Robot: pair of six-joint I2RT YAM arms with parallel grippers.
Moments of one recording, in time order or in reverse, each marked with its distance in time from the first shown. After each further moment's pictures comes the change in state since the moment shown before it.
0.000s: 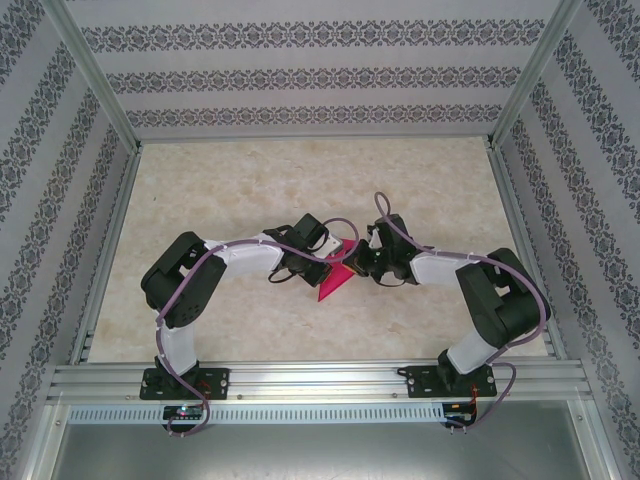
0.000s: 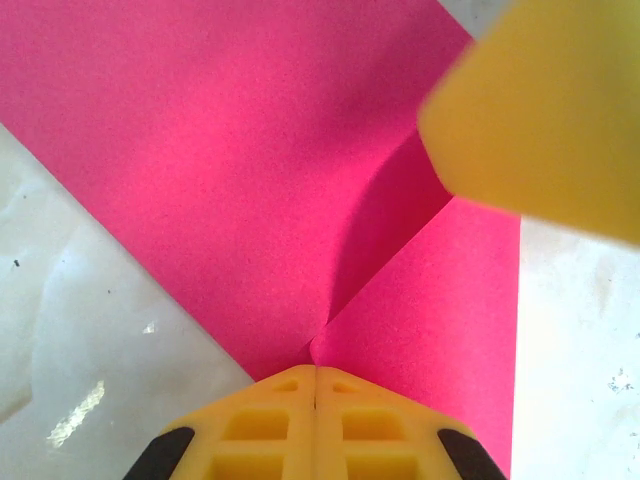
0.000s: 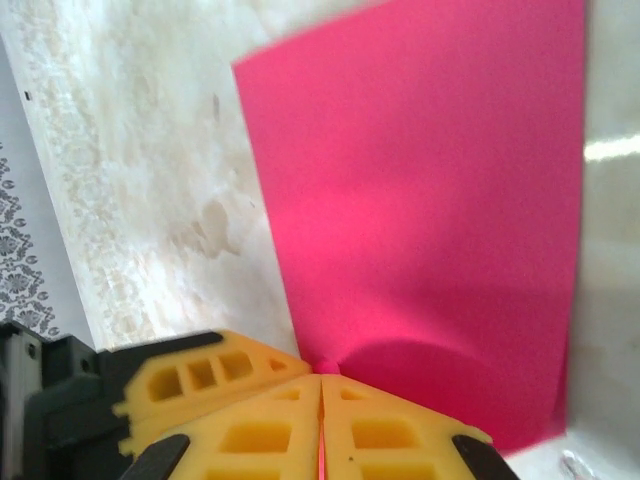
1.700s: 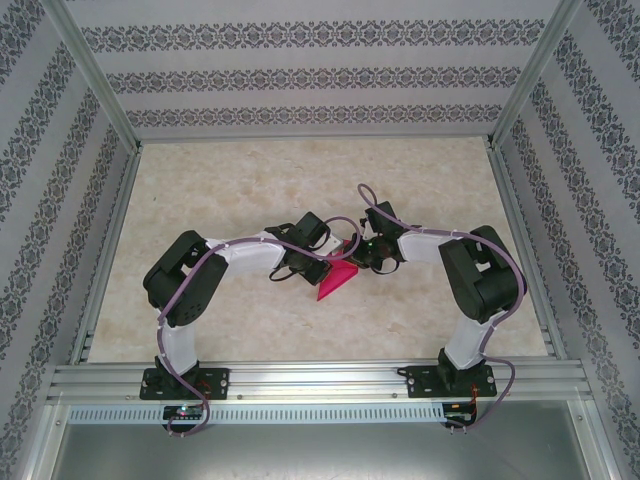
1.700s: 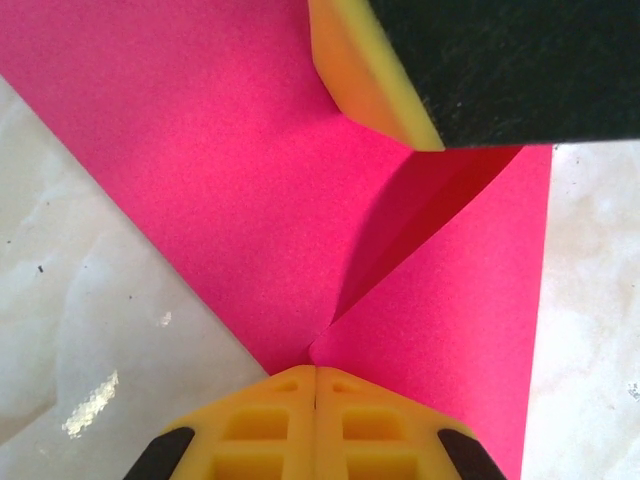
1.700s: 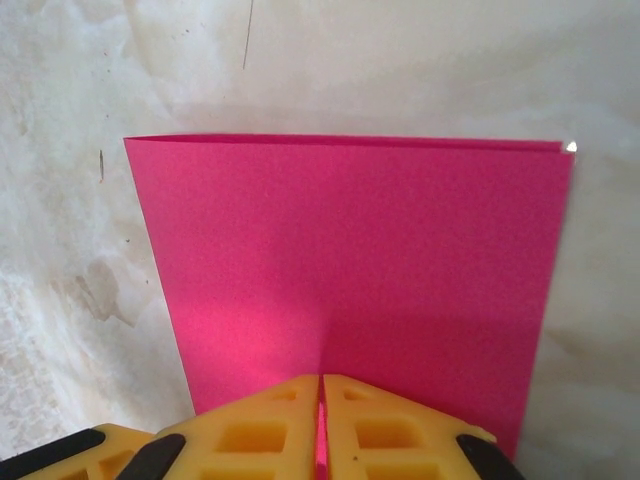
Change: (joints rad) left arm 0.000 0.016 0.029 -0.033 -0.023 0.012; right arm -0.018 0.173 0.200 -0.232 0.066 -0.207
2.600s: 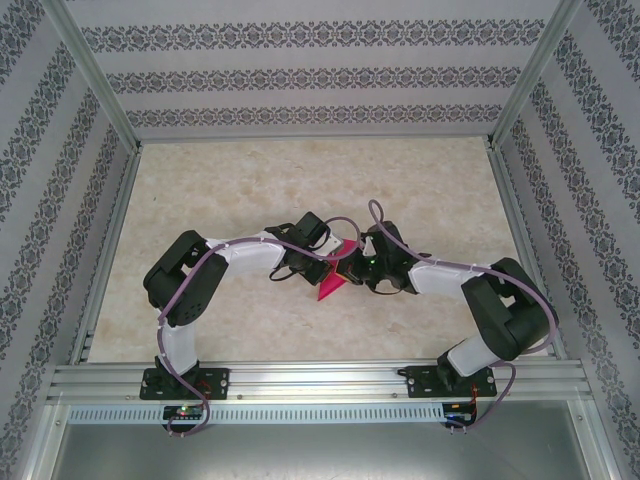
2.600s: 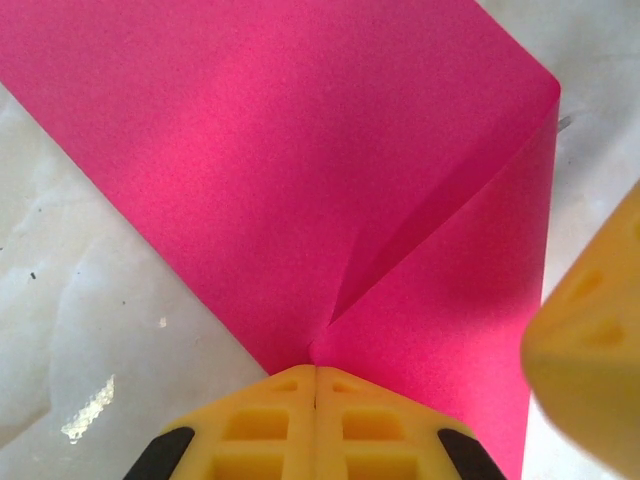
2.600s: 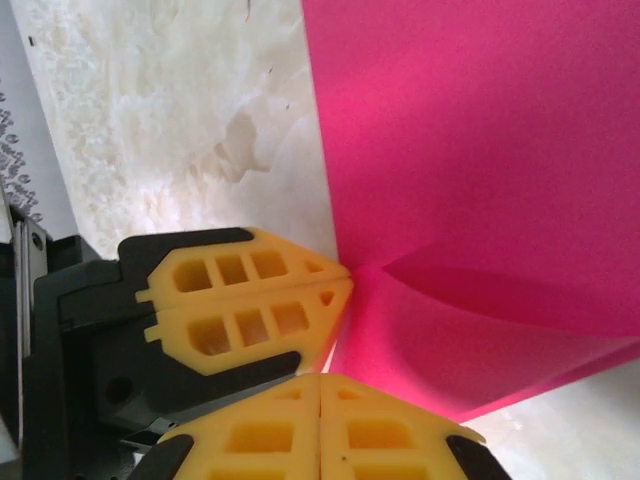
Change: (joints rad) left arm 0.000 0.001 0.000 0.002 0.011 0.009; right arm 0.117 -0.249 -0.269 0.258 -0.060 0.283
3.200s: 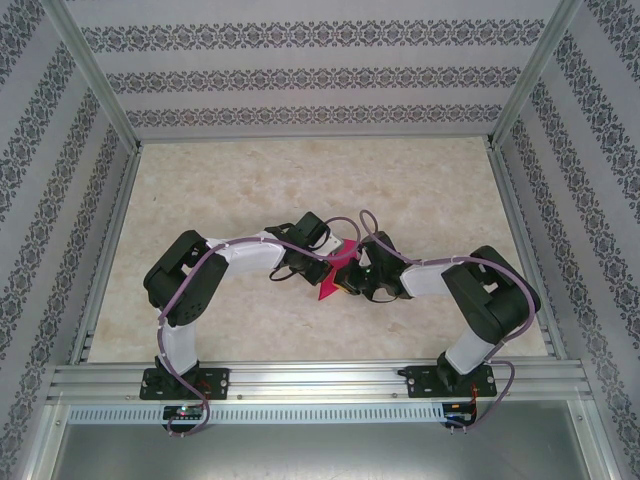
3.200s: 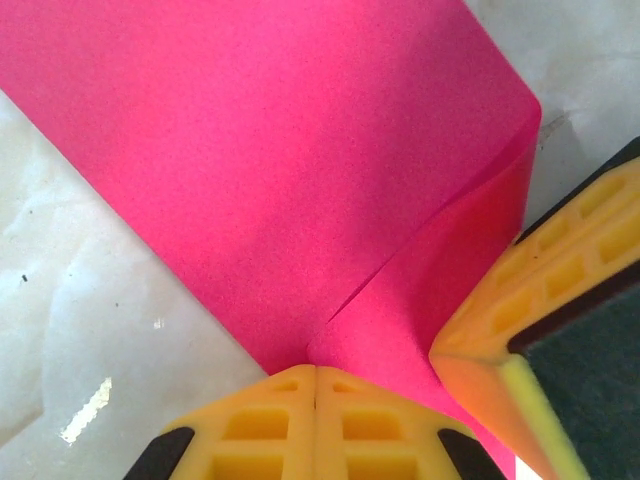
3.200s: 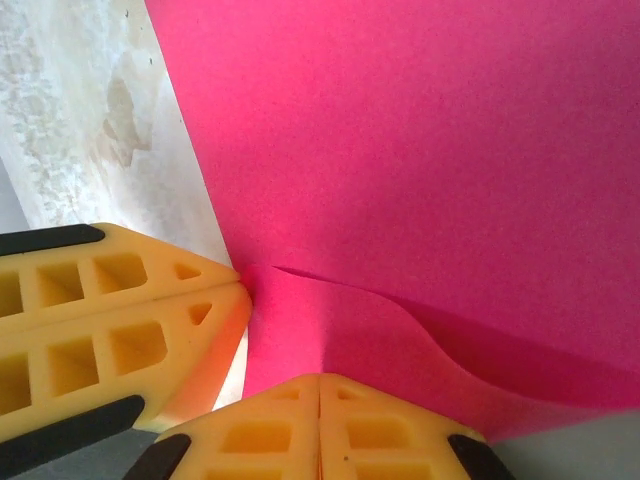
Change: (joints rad) left arm 0.000 0.003 0.001 0.000 0.008 0.002; right arm 0.030 0.121 -0.045 0.111 0.009 0.032
